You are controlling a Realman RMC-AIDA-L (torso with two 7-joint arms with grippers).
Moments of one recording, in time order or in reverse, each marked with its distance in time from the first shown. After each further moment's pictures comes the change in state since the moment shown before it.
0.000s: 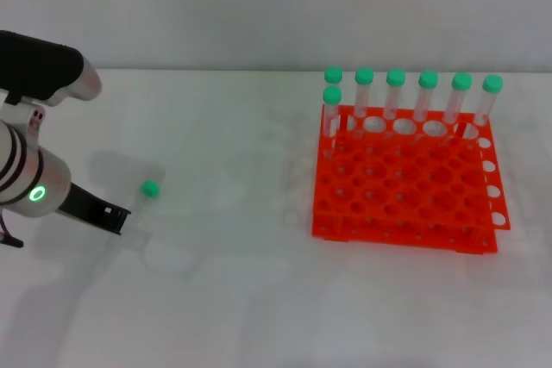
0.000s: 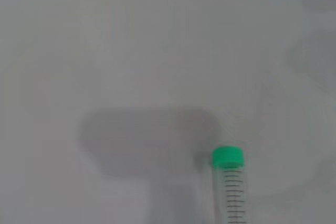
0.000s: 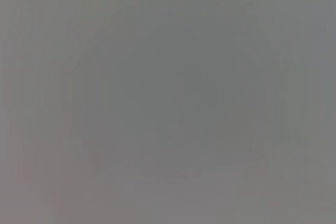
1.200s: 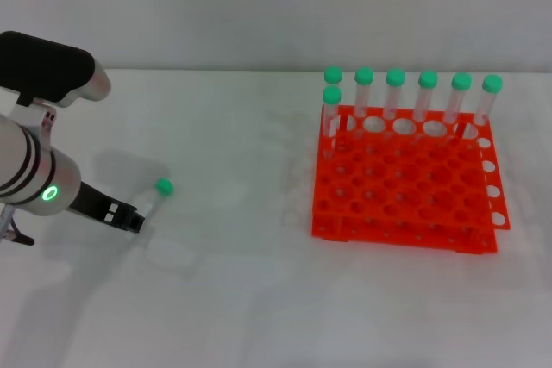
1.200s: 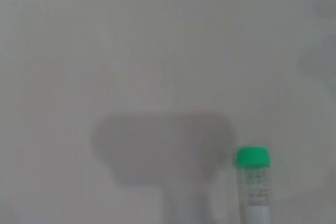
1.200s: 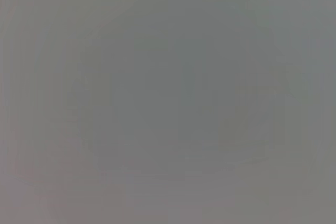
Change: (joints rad) left arm -0.001 -0.001 0.053 -0.021 0.025 -0.062 -0.053; right arm 0.004 0.000 0.000 0.005 -0.001 -0.004 0.000
